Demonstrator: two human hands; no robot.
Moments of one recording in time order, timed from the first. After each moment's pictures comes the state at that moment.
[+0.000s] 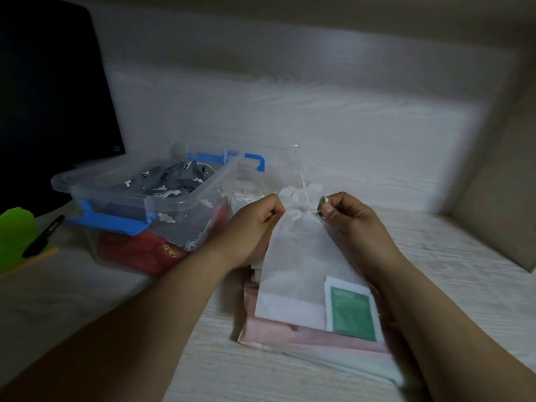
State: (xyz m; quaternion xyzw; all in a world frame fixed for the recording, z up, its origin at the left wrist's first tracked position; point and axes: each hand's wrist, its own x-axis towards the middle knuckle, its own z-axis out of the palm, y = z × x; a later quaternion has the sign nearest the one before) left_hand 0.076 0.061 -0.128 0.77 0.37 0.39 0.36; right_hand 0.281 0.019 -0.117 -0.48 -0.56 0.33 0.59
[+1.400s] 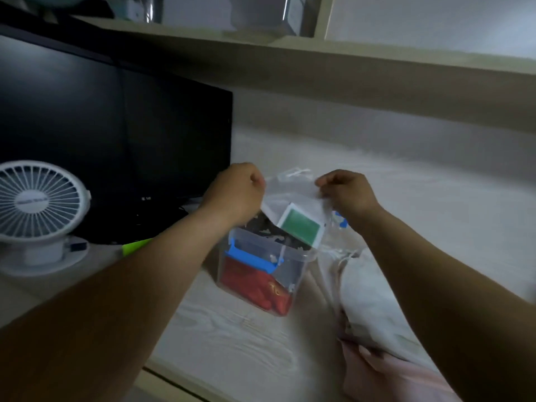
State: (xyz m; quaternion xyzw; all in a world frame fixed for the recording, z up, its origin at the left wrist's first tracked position) left_hand -0.107 0.035 -0.003 0.63 0.61 0.48 0.08; right_hand 0.113 0.110 0.012 -0.50 -0.66 0.25 0.51
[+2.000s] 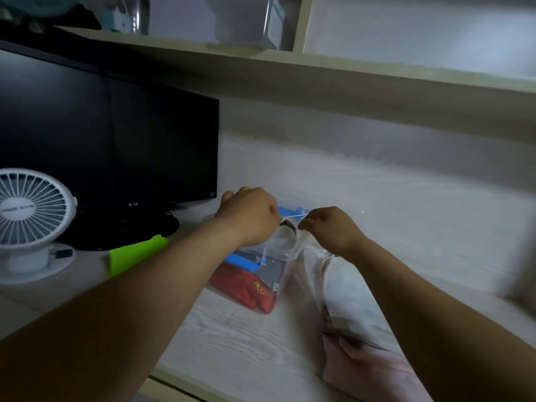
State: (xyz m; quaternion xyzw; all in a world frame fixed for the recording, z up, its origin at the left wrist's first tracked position) left_hand -0.068 0.028 -0.007 0.75 0.60 0.28 -0.02; right_hand 0.133 0.081 -0.021 -0.58 -0.76 0.08 0.29
